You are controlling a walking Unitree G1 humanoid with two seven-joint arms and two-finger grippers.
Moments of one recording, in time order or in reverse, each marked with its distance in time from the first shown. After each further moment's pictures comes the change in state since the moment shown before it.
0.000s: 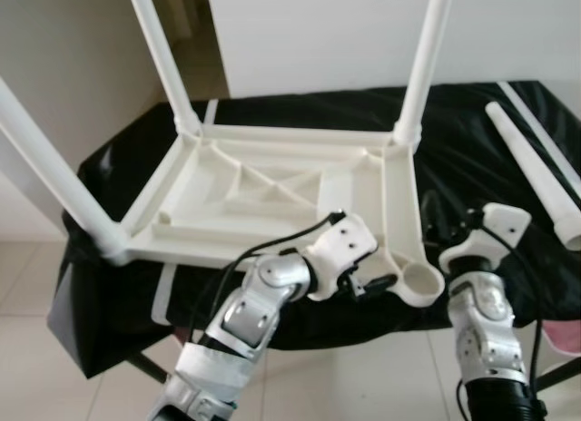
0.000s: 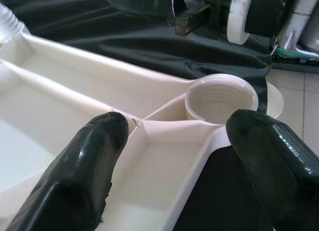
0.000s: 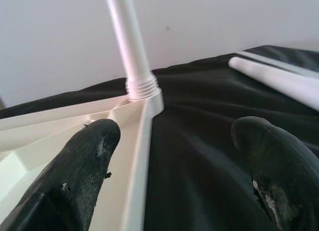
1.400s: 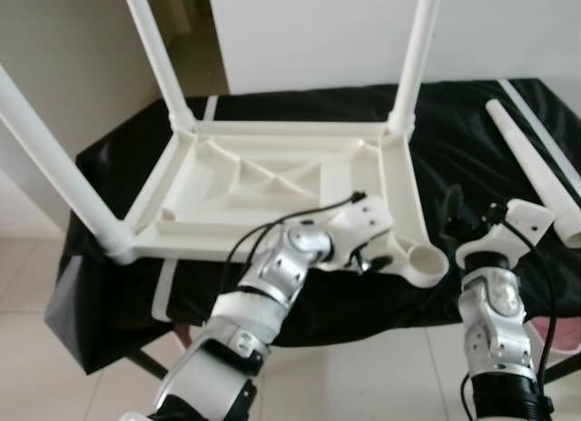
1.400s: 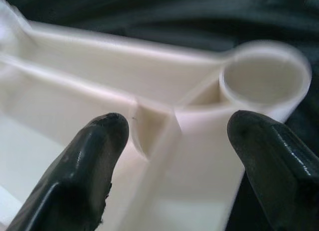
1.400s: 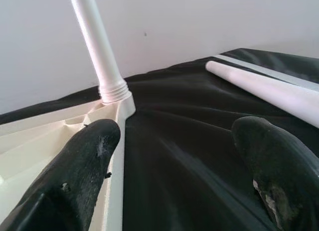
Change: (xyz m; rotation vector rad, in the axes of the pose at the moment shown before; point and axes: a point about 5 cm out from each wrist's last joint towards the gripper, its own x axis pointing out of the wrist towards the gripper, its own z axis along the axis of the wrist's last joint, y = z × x) left arm 0.038 0.039 0.008 0.105 0.119 0.046; right arm 0.005 -0.014 0.005 -0.005 -0.019 -0.142
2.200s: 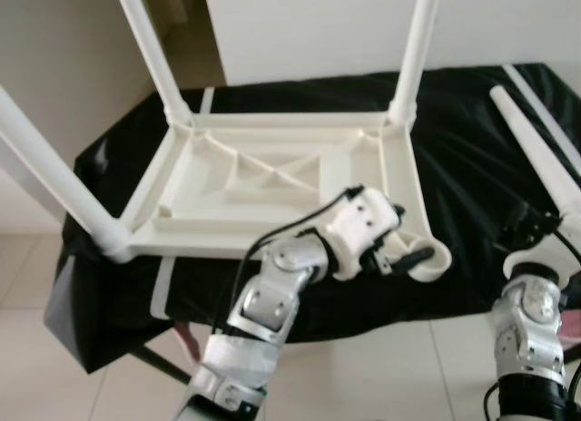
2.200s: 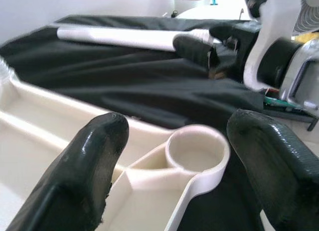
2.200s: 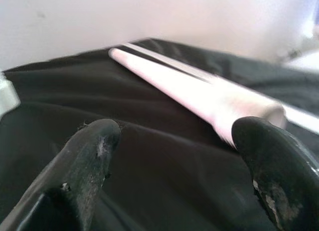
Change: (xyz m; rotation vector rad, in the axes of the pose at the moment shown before) left arm -0.032 -0.019 0.015 -0.160 -0.307 0.008; right arm 0.004 -0.039 0.009 -0.130 -0.029 -0.188
